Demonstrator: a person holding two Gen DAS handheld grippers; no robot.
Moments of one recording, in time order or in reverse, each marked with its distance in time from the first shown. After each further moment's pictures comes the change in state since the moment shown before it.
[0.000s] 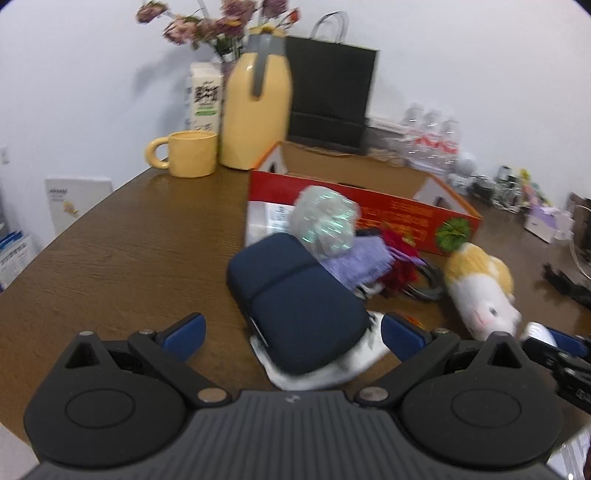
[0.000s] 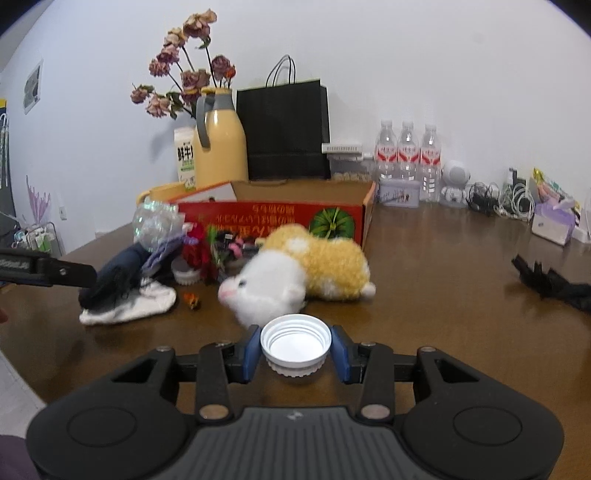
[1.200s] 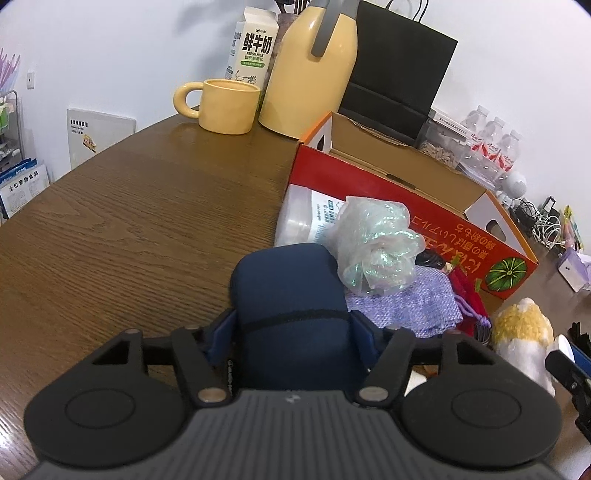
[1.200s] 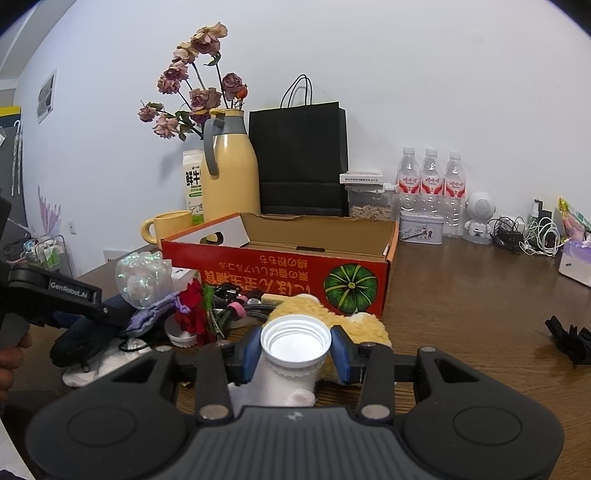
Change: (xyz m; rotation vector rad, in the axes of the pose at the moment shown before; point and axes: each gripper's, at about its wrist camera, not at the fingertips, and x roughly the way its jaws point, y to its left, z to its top) left arm 0.057 0.030 0.027 -0.177 0.123 0.003; right arm 0.044 0.000 0.045 -0.031 -0.061 0.051
